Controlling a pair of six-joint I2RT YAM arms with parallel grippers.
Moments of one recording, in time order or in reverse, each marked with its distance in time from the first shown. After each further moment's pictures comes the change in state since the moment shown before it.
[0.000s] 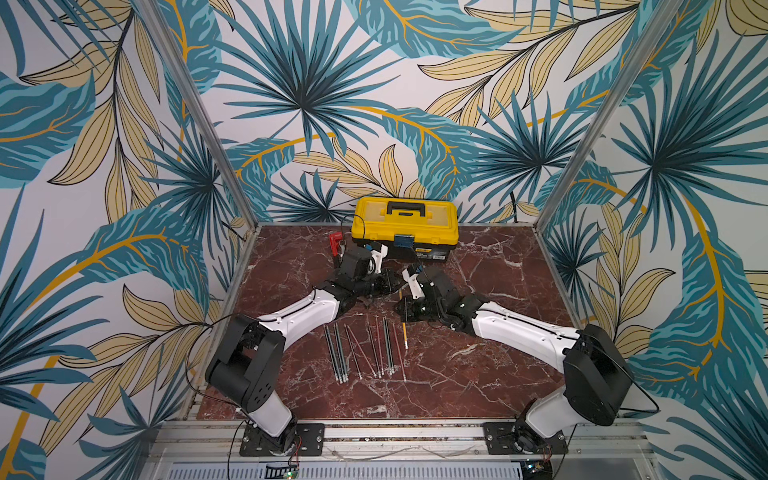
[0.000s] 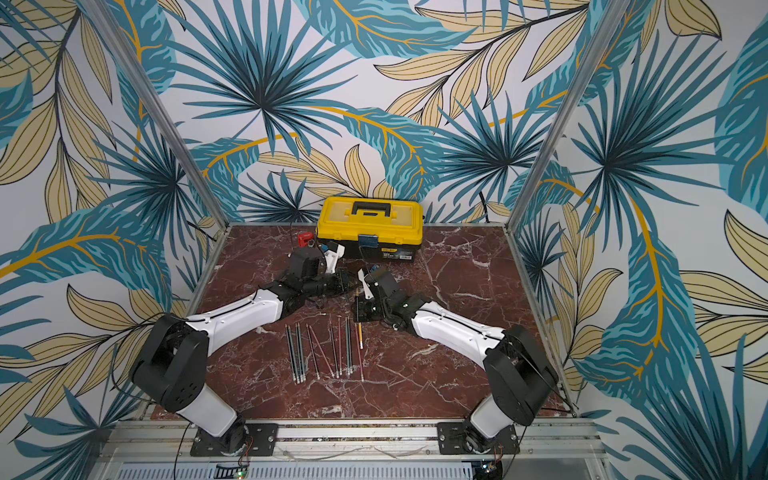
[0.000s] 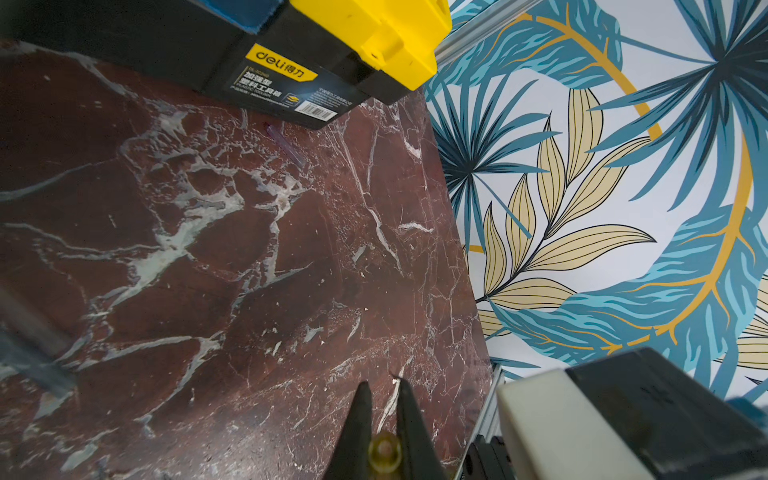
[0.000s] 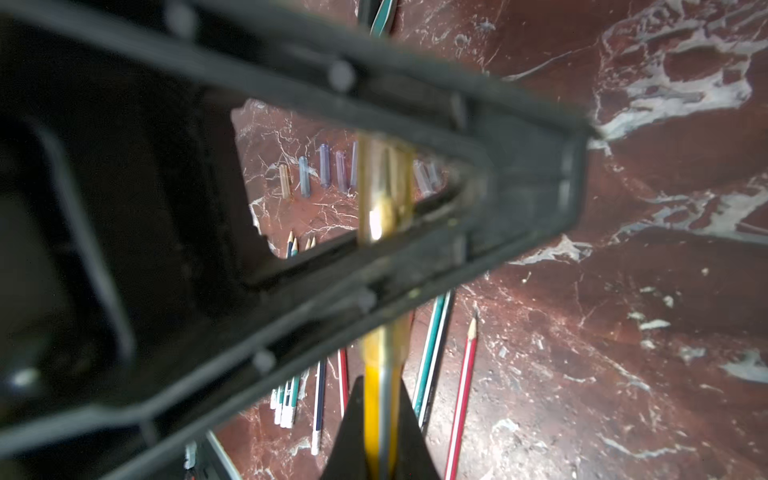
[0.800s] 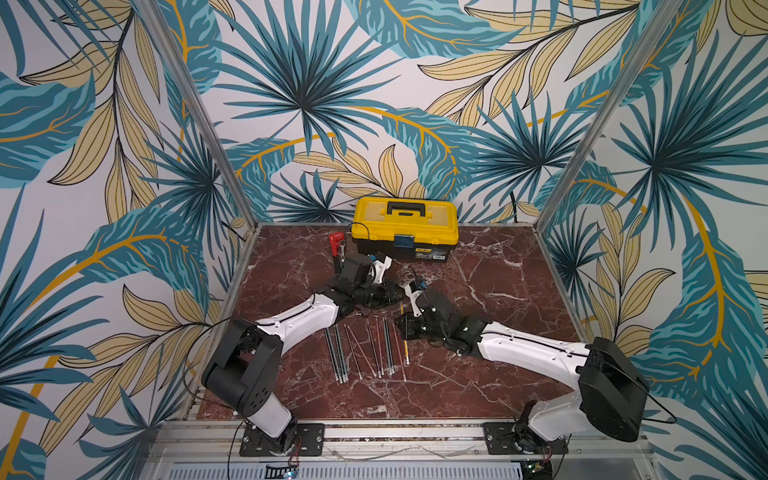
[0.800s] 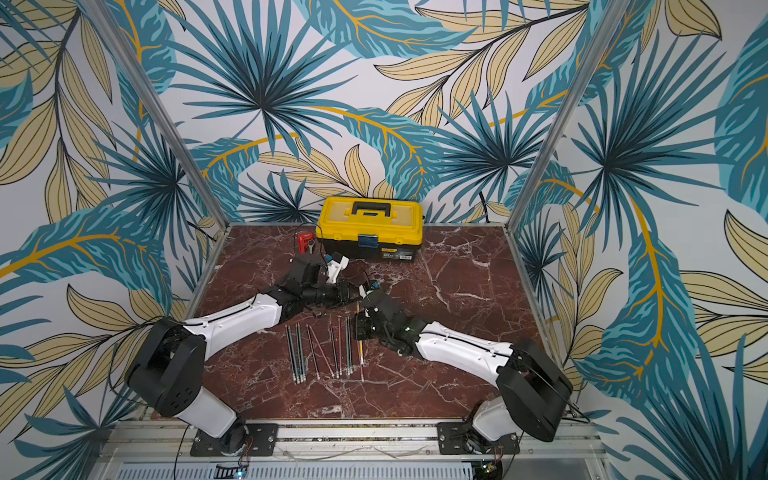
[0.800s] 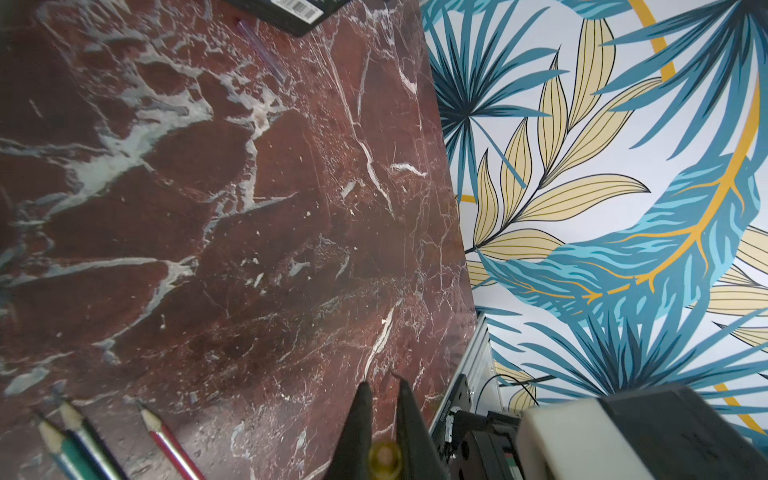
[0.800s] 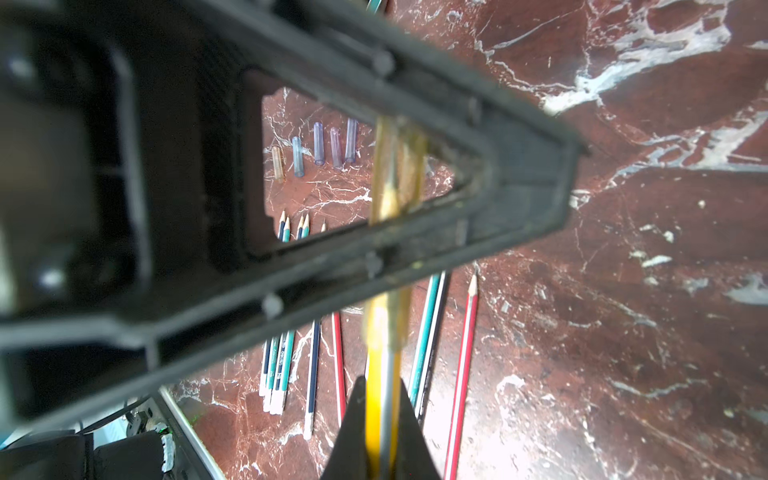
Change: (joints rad) left arm 0.000 -0.026 -0.049 -0.071 0.117 0.002; right arm 0.130 -0.120 -0.193 0.114 0.159 0.083
